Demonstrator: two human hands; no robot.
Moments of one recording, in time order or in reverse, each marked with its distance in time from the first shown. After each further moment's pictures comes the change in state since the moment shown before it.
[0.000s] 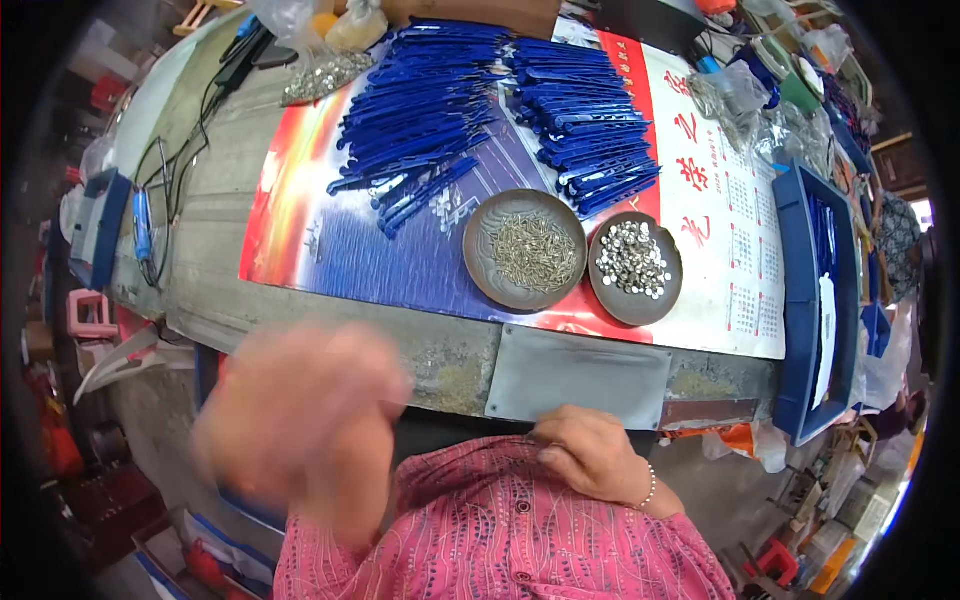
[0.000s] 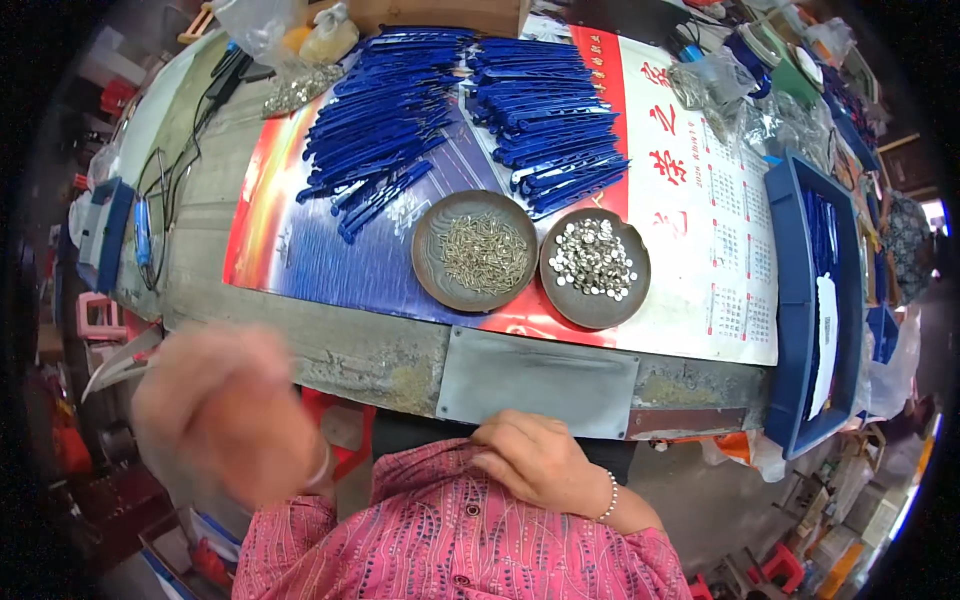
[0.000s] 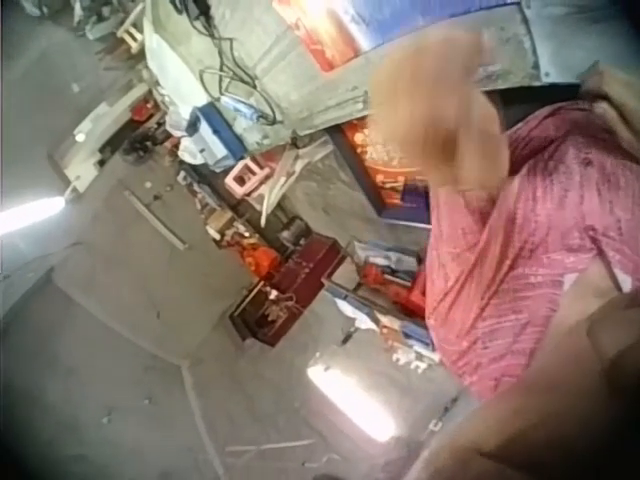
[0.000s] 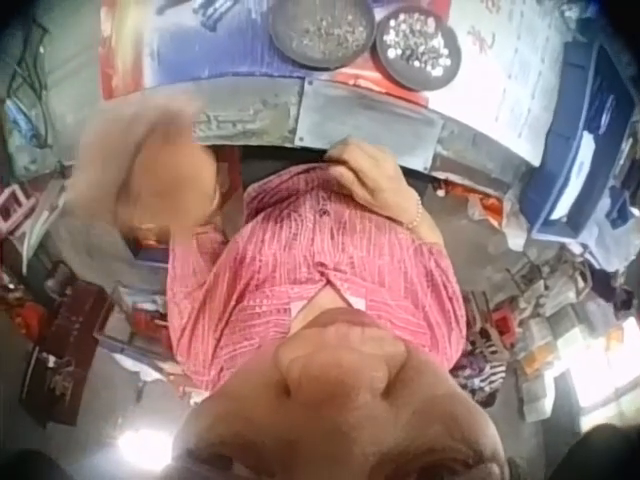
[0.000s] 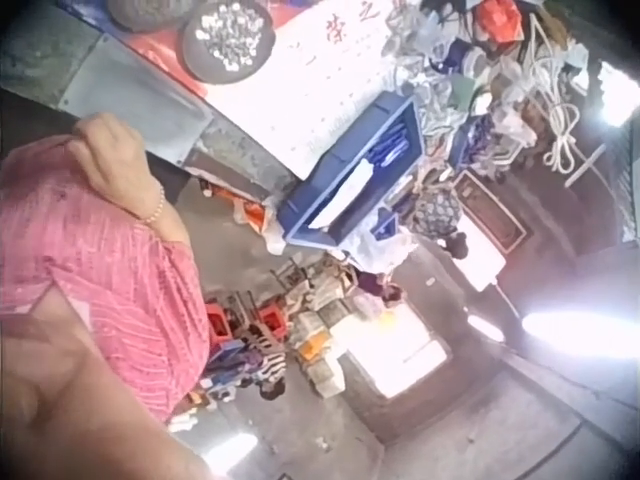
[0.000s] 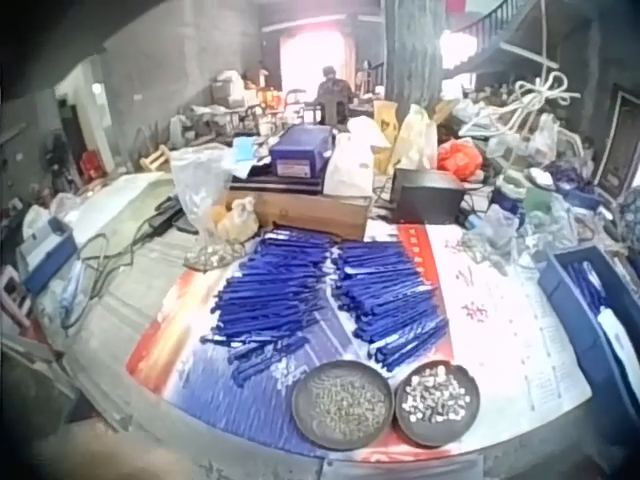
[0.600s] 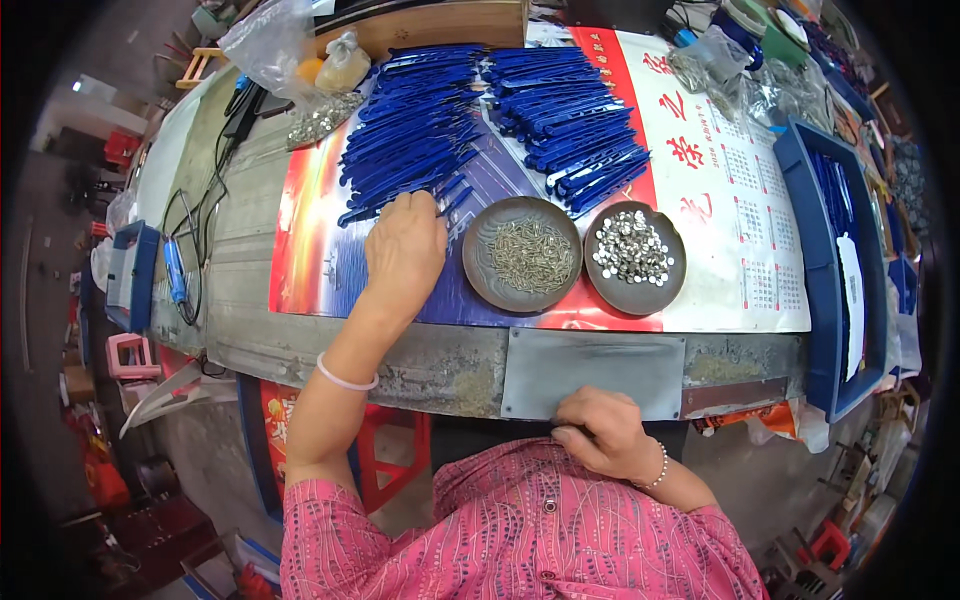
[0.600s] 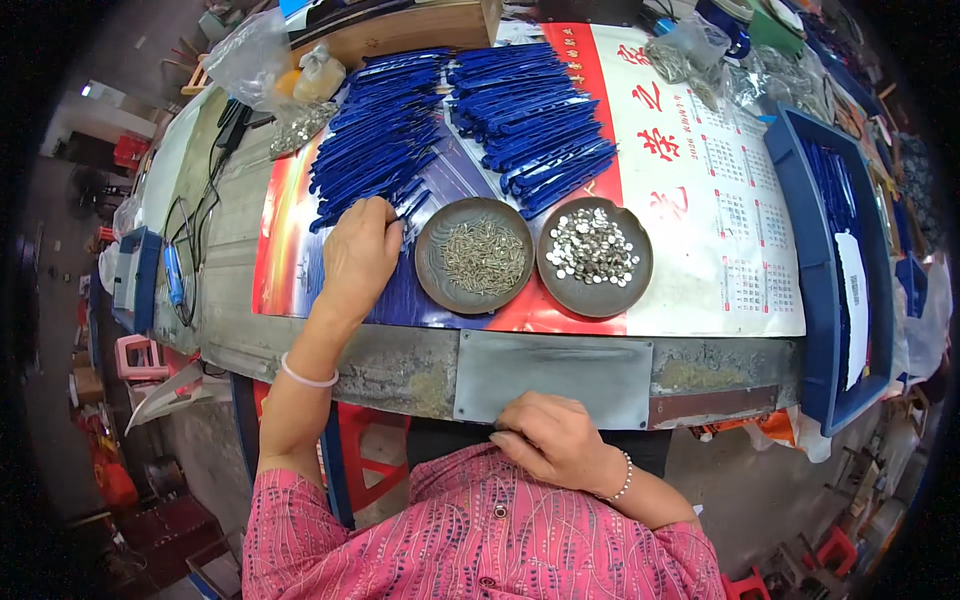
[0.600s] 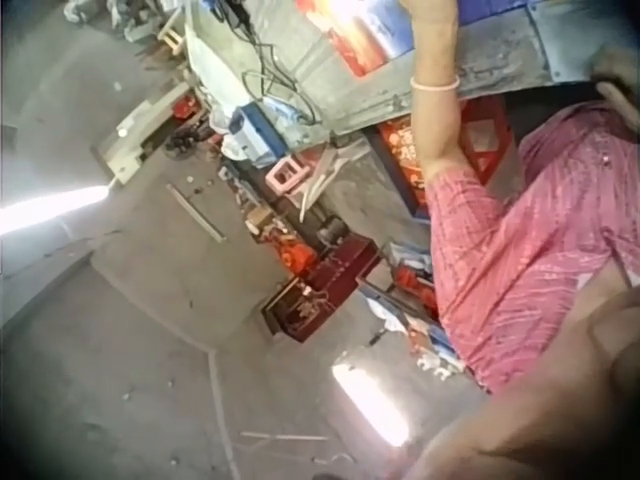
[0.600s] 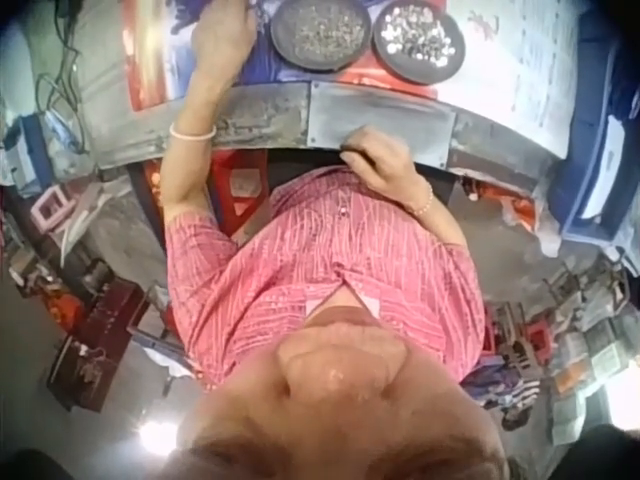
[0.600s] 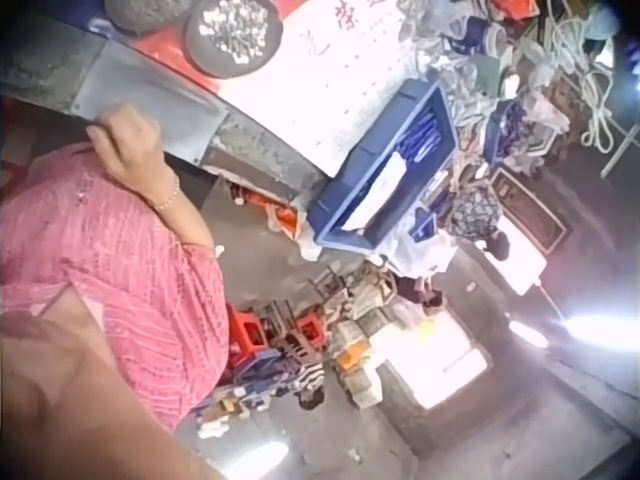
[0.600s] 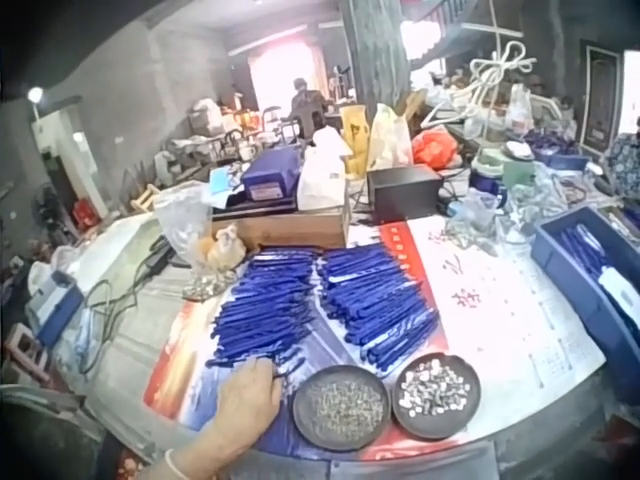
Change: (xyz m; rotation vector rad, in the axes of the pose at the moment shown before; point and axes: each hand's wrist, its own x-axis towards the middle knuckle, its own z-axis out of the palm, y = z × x) left_hand -0.042 -0.128 0.080 0.548 -0.743 -0.270; right_hand -0.007 0.026 0.011 0.096 0.270 -0.124
